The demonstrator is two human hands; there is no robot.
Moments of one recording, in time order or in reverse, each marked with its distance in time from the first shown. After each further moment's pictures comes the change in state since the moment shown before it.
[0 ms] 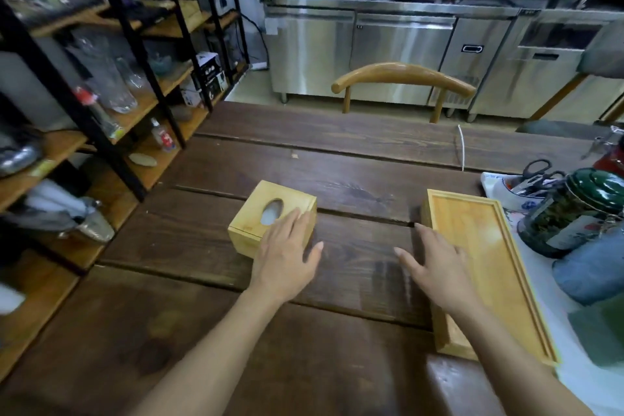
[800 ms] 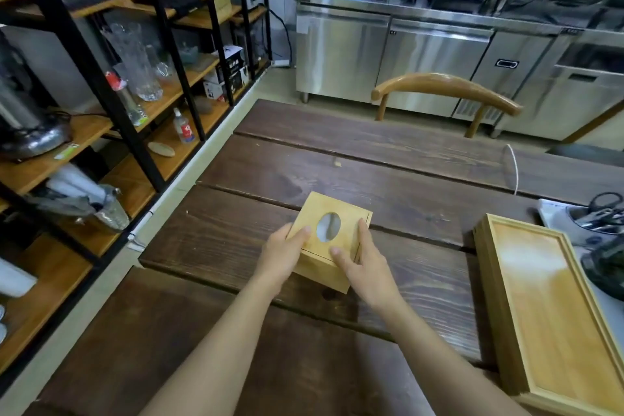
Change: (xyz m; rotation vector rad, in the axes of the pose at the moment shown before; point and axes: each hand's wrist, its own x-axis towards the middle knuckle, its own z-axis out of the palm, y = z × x) left_hand 0.033 -0.097 -0.023 -0.831 -0.041 -0.609; right_hand 0.020 -0.169 0.077 0.520 -0.259 0.028
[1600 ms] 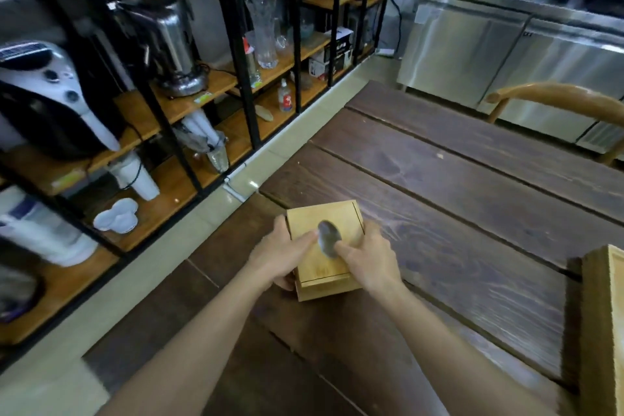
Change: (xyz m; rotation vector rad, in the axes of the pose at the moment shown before) left_hand -0.113 -0.051 -0.125 0.126 0.127 -0.290; right_hand -0.068 -0.072 0.087 -0.180 -0.182 -0.037
